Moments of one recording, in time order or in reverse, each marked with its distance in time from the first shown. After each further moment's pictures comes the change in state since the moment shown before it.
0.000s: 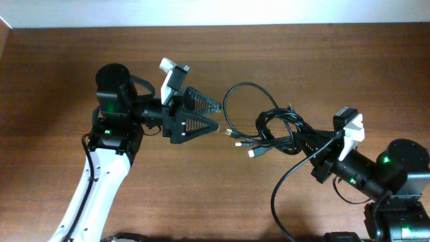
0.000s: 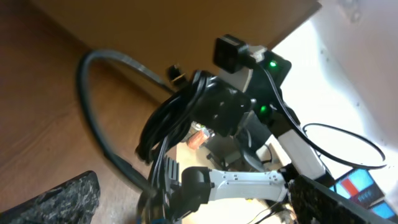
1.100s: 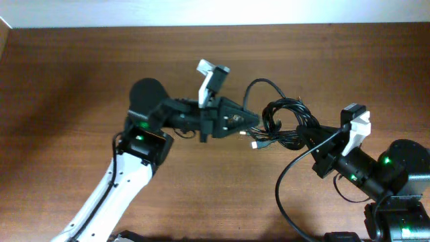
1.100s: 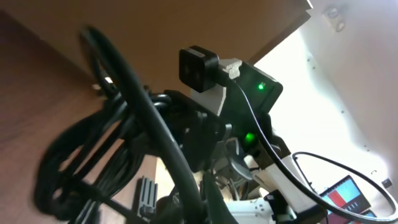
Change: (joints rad) left arm -0.258 0.001 -0.001 0.314 -0.235 -0.320; right arm 0.000 -0.001 0.000 -0.007 0.093 0.093
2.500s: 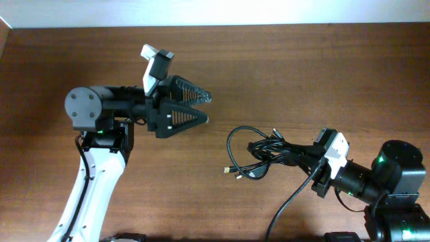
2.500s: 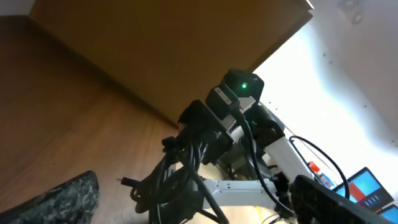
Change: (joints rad) left arm 0.320 0.004 -0.009 0.396 0.278 -0.325; right arm 0.000 -0.004 0.004 -0.180 -0.225 -0.555
